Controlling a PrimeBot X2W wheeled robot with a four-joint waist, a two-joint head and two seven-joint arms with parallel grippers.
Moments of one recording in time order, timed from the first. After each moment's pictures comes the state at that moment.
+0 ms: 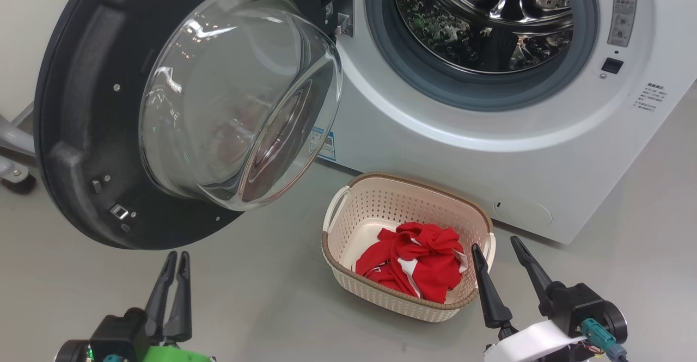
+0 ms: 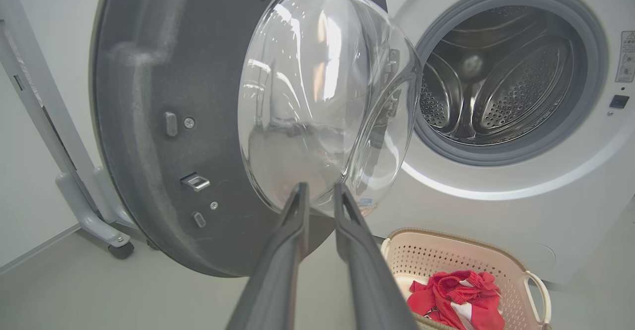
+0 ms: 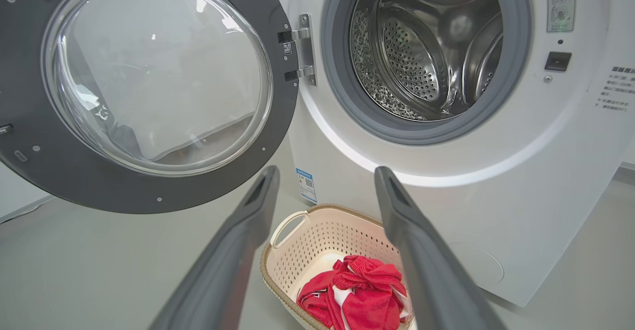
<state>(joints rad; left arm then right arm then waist) 0.12 0.12 -0.20 -0.01 -0.34 0.09 -0.22 0.09 -0.04 0.27 0.13 0.25 -0.01 -0.26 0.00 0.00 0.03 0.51</state>
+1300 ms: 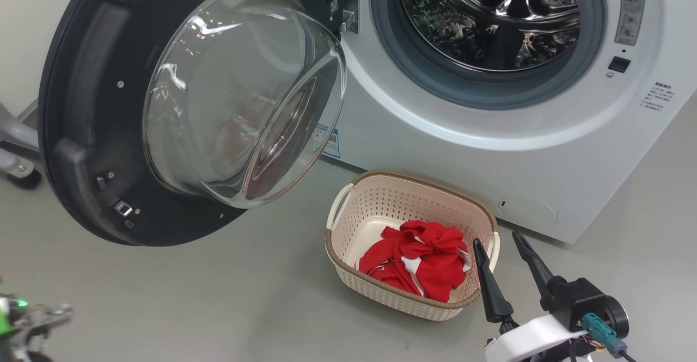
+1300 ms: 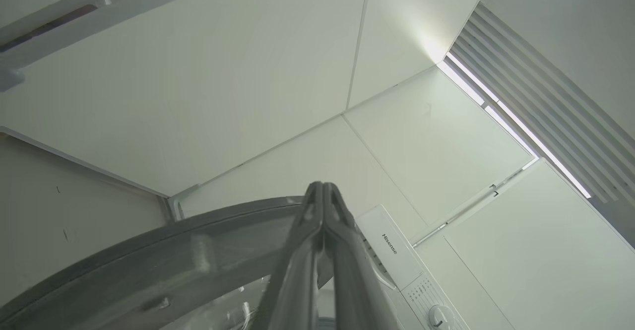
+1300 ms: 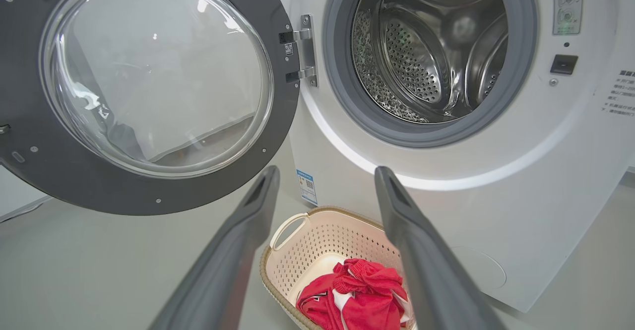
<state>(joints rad) 0.04 0.06 0.18 -0.30 -1.42 -0.12 -0.25 0.07 -0.04 0.26 0.13 0.25 -0.01 -0.26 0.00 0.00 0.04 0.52</state>
